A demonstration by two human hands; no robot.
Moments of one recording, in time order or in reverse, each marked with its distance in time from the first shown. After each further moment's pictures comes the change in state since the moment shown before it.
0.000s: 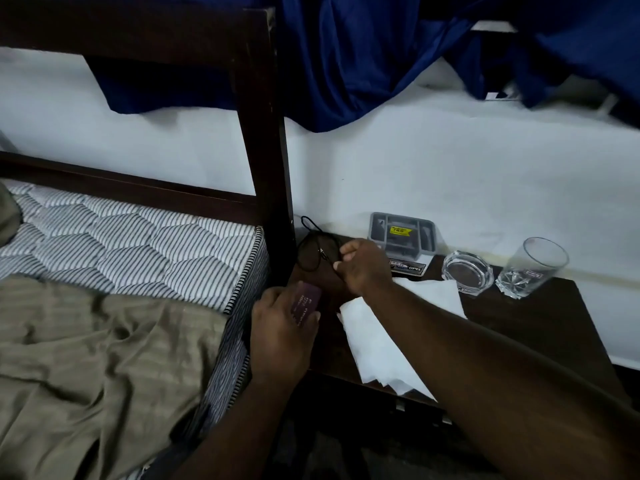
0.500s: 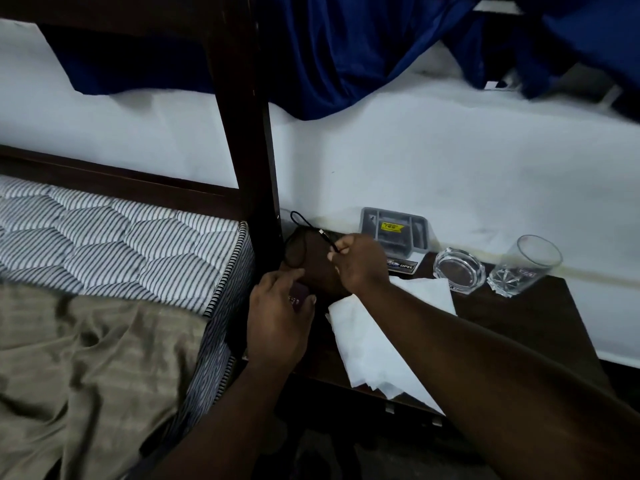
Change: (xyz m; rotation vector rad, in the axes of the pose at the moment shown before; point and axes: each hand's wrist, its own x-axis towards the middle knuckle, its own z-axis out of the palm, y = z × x) left_hand 0.029 0.001 0.026 -0.025 -0.005 0.056; right_hand 0.005 0.007 -0.001 -0.030 0.084 -0.081
